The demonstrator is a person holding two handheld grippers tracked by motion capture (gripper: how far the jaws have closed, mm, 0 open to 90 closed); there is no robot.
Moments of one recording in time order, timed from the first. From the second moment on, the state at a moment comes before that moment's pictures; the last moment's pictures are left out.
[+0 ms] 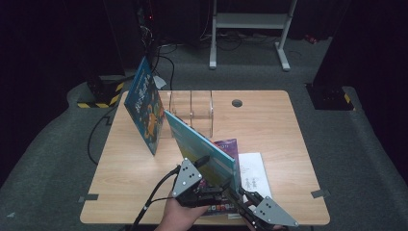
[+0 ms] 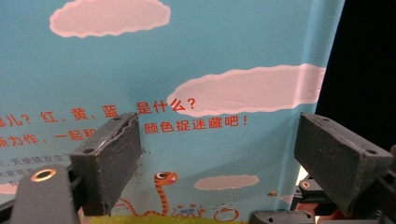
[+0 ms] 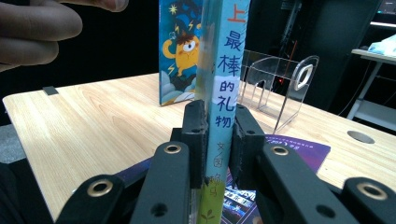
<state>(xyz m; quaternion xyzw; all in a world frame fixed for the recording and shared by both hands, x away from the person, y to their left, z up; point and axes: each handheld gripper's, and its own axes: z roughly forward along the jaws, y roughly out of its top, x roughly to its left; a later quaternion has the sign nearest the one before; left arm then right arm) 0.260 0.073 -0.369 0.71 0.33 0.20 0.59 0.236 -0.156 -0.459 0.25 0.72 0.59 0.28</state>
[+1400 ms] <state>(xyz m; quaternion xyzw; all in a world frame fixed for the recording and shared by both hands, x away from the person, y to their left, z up) 0.246 0.048 -0.380 0.67 0.38 0.26 0.58 0.230 -0.149 -0.461 0.22 0.72 0.59 0.30</state>
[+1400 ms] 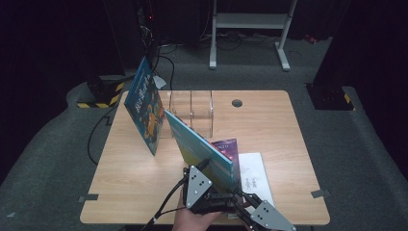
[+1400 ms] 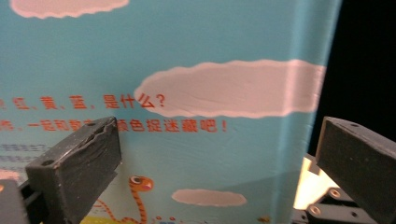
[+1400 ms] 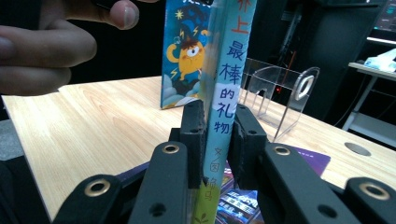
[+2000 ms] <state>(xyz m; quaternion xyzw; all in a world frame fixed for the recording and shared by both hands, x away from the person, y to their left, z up) 0.245 0.074 -0.389 0.66 0.42 0.29 0.55 0.232 -0.110 -0.470 0.19 0.75 0.58 0.26</state>
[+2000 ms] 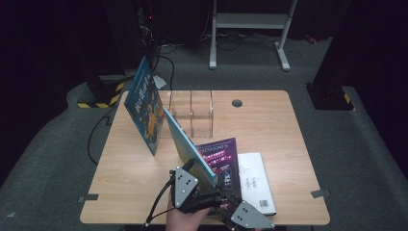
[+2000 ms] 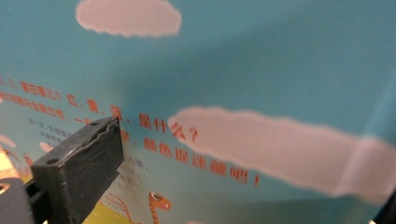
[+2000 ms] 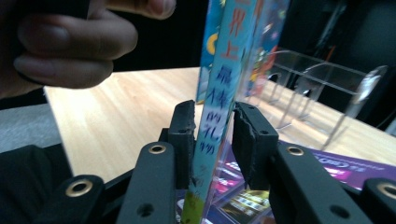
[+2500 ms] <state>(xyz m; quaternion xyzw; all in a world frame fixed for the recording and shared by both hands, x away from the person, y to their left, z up) 0.241 0.086 -0.390 0.68 0.40 0.29 0.54 0.239 -0.102 -0.471 0.20 0.76 0.58 0.20</state>
